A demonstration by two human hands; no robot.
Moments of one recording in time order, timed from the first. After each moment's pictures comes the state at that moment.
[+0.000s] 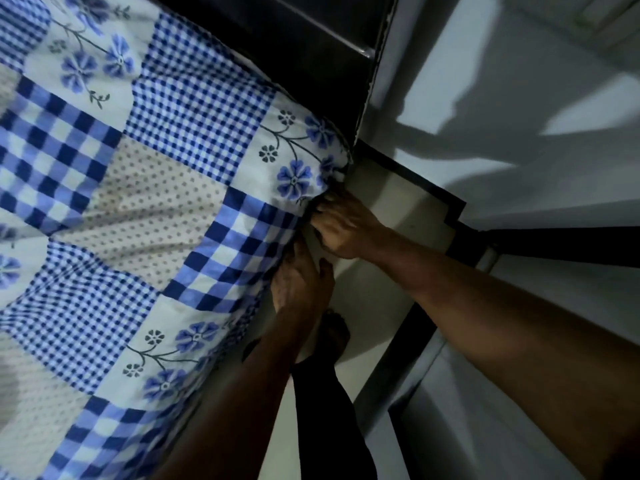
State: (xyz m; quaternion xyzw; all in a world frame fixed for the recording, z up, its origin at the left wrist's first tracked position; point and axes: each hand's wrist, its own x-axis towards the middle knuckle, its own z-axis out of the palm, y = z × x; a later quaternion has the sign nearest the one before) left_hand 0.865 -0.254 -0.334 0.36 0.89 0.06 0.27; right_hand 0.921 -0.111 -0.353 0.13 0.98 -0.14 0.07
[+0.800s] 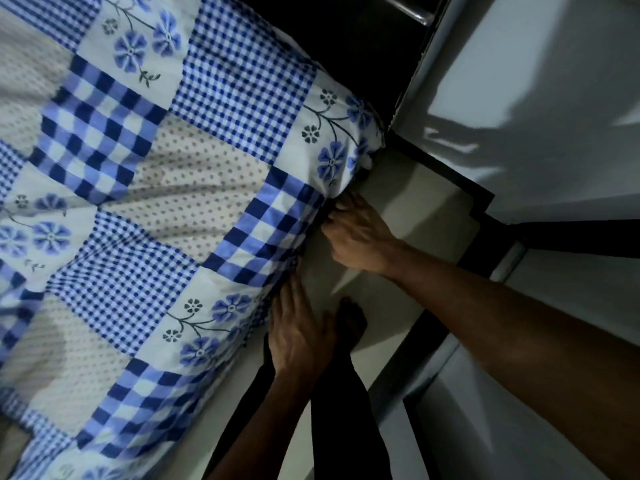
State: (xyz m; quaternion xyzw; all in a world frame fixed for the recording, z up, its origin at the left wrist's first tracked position) left_hand 0.877 -0.359 -0.308 0.34 0.90 -0.02 0.29; right_hand 0.911 -0.163 -0.353 0.16 0.97 -0.17 0.11
